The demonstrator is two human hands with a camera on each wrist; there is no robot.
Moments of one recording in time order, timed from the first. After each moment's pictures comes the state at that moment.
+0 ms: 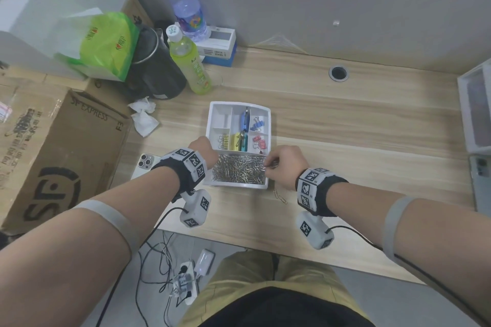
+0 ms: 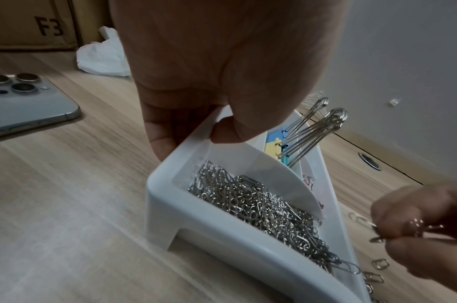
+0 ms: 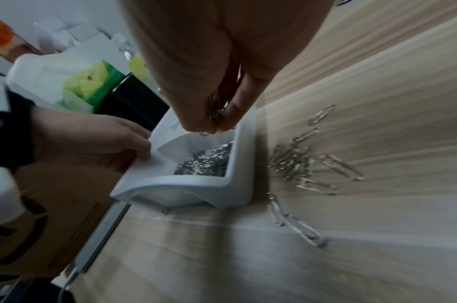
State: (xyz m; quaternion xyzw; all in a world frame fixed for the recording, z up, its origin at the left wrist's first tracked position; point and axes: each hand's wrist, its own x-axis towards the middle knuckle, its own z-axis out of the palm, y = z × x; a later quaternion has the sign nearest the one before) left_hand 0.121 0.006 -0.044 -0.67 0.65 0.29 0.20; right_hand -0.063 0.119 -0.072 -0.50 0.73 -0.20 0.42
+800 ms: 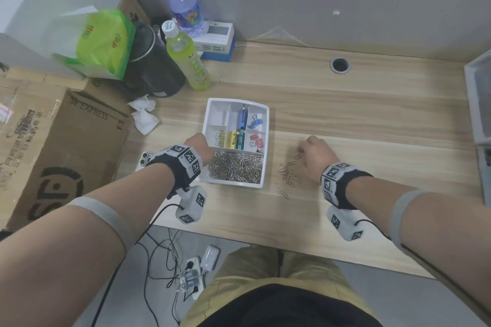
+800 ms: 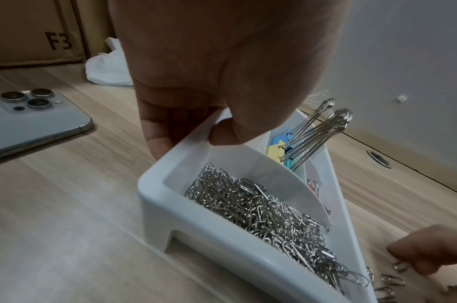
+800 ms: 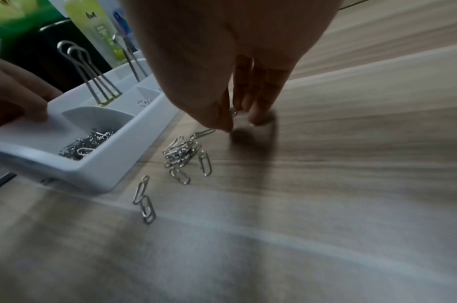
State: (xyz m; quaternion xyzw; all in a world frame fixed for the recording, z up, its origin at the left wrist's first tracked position) left_hand 0.131 0.001 -0.047 -0.66 0.66 0.28 0.20; right_hand -0.124 0.136 -0.097 -0.56 0.76 0.01 0.34
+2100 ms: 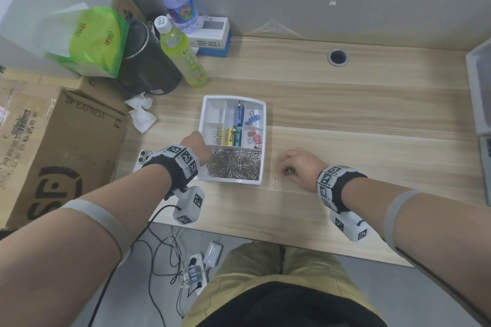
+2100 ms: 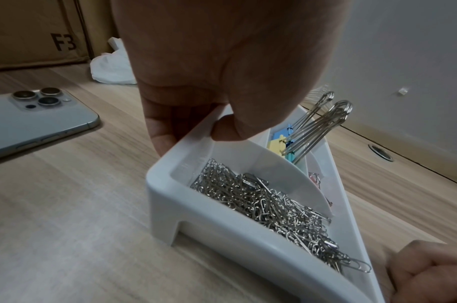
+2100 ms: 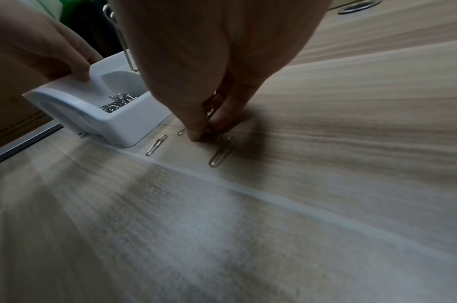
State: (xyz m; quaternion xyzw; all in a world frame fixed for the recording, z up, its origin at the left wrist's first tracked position) left_hand 0.133 0.006 -0.050 -0.66 0.66 0.27 0.21; right_hand -0.108 0.154 -0.117 -0.69 0.62 -0.05 0.39
